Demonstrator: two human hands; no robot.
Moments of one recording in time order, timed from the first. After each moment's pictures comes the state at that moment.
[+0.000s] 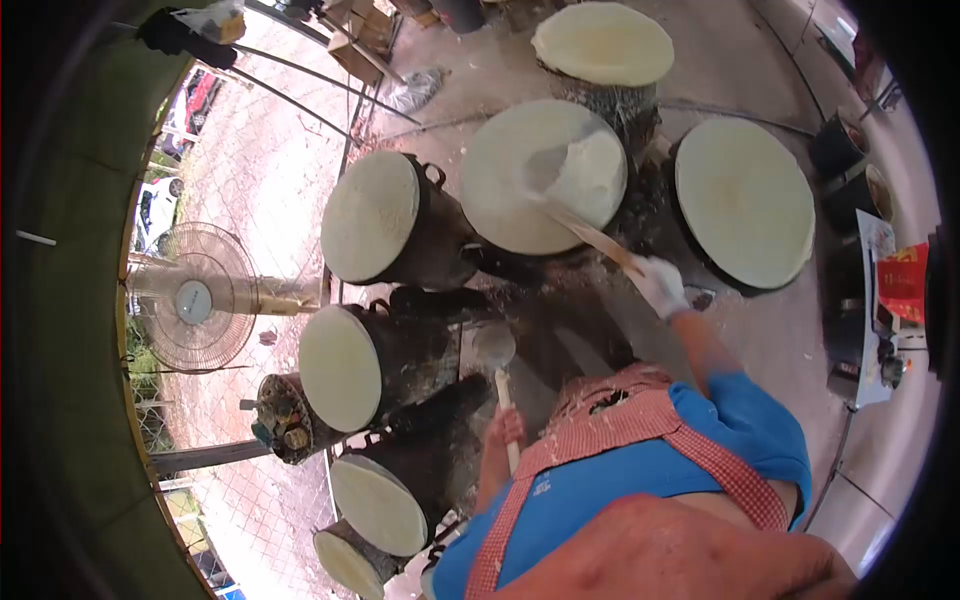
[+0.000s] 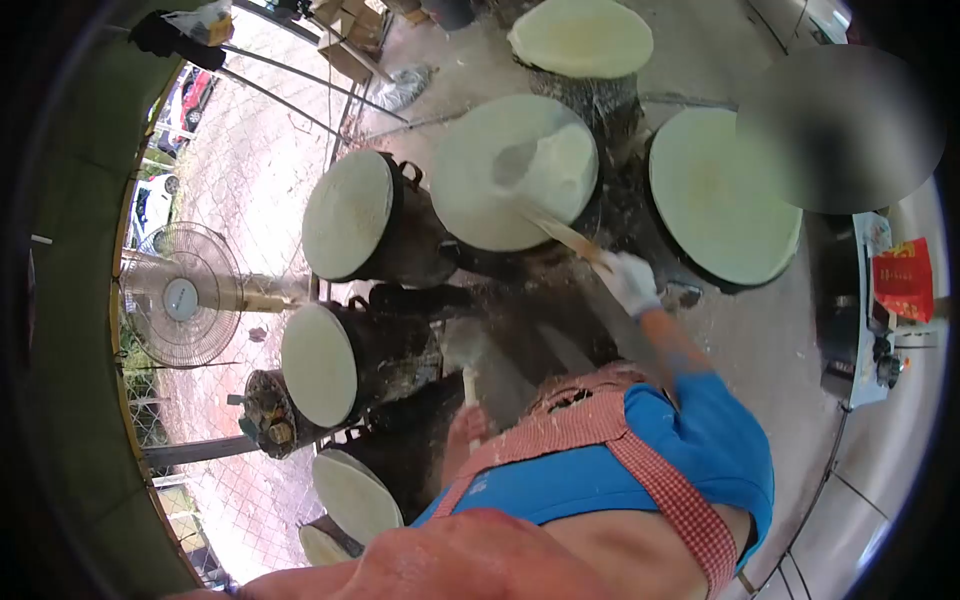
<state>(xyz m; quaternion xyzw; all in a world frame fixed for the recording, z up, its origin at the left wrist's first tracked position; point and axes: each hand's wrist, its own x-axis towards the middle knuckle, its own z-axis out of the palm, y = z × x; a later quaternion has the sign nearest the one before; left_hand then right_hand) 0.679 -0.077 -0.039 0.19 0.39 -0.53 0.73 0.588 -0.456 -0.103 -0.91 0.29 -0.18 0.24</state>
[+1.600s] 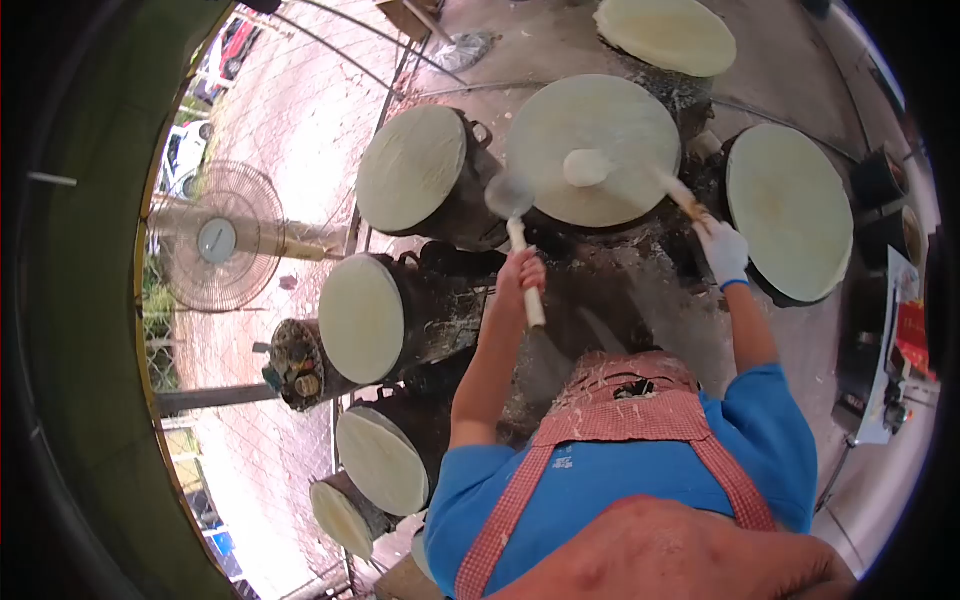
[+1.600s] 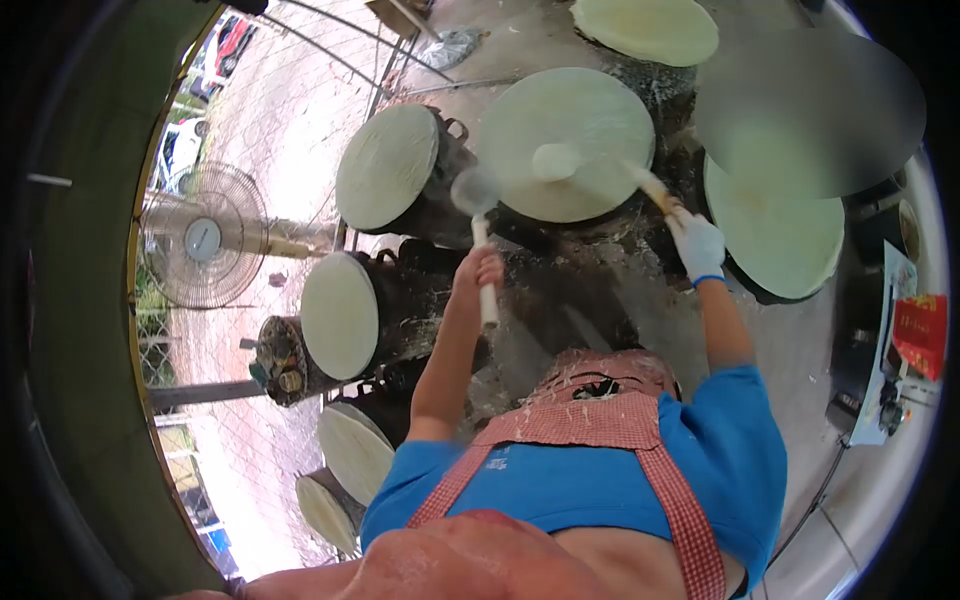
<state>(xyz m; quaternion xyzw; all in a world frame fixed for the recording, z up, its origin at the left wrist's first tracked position) 0.833 -0.206 -0.041 0.18 0.29 -0.56 0.75 0.594 -0.506 -0.083 -0.91 0.37 -0.14 0.10</state>
